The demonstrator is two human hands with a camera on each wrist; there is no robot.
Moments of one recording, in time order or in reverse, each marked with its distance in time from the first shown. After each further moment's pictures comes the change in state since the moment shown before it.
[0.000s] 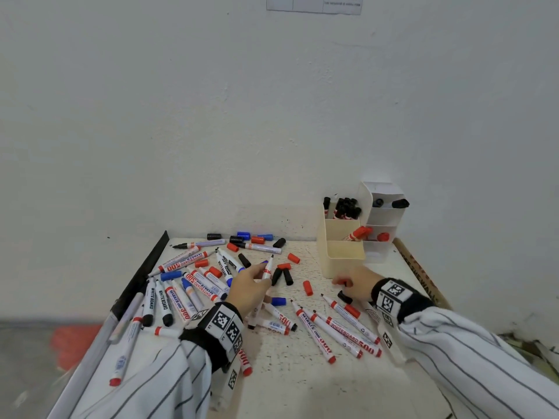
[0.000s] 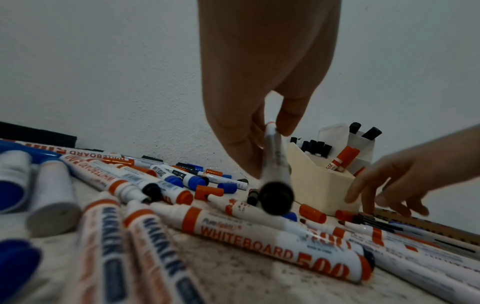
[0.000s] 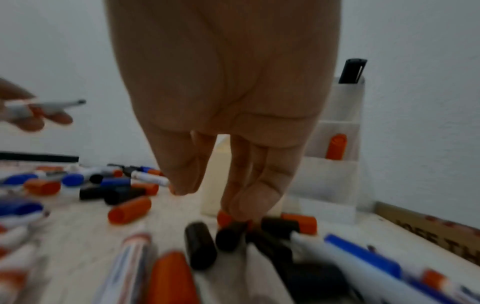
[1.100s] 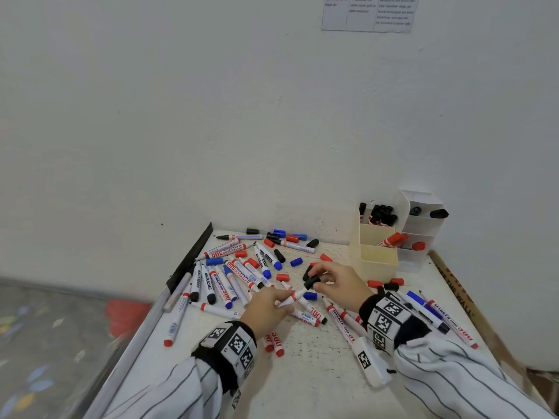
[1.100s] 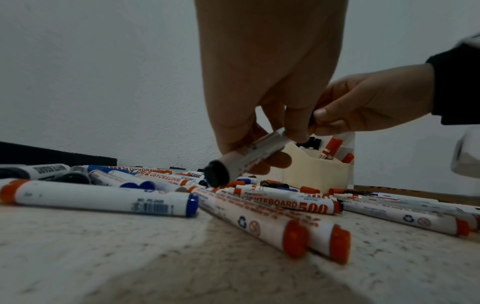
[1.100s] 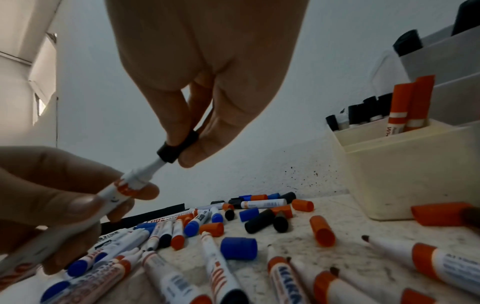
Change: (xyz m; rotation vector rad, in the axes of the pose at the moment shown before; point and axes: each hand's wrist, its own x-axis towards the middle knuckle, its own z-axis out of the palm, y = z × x) left_hand -0.066 -0.023 -0.023 0.370 -0.050 0.129; right_hand -0.039 -0.107 0.024 0.509 0.177 -0.424
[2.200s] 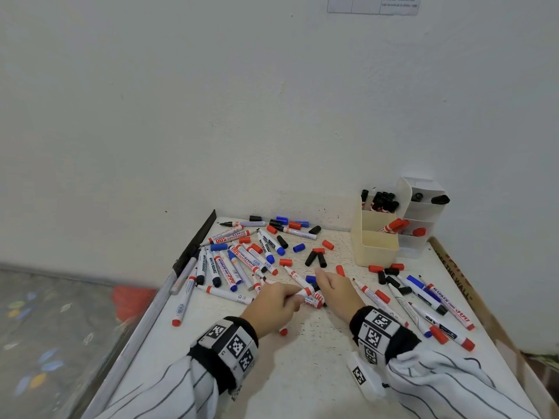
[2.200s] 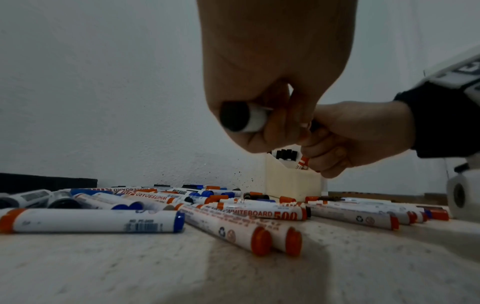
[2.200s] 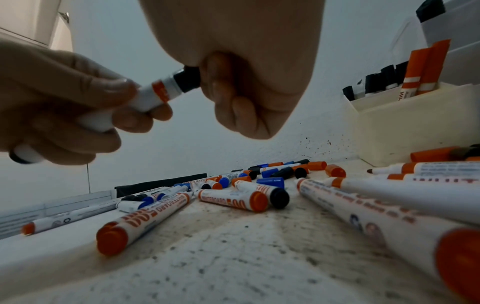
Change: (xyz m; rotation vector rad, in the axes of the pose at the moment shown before) left_hand -0.035 0.011 0.000 0.105 -0.033 0.162; right_hand -0.033 -0.009 0.043 0.051 0.130 0.150
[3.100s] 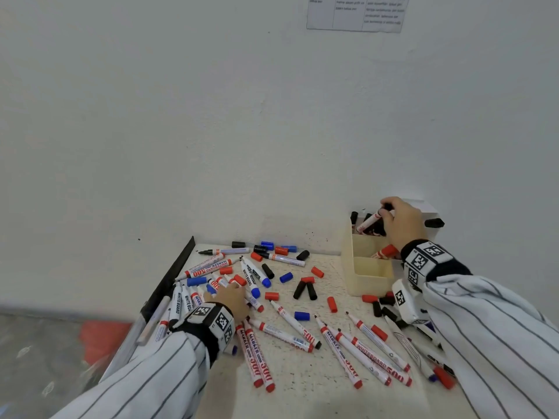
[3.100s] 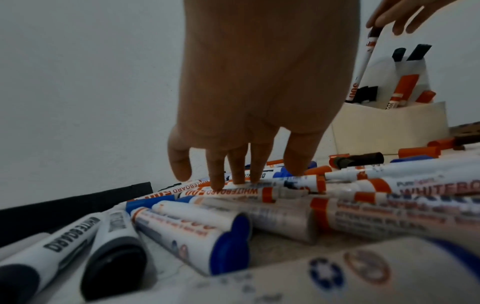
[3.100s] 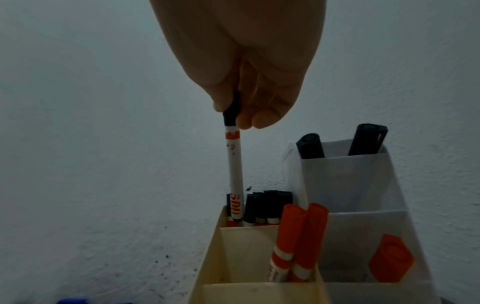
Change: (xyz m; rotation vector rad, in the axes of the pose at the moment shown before) left_hand 0.109 -0.071 -0.036 0.573 -0.173 -0.459; right_hand 0.121 0.002 -0.169 -0.291 0.646 -0.055
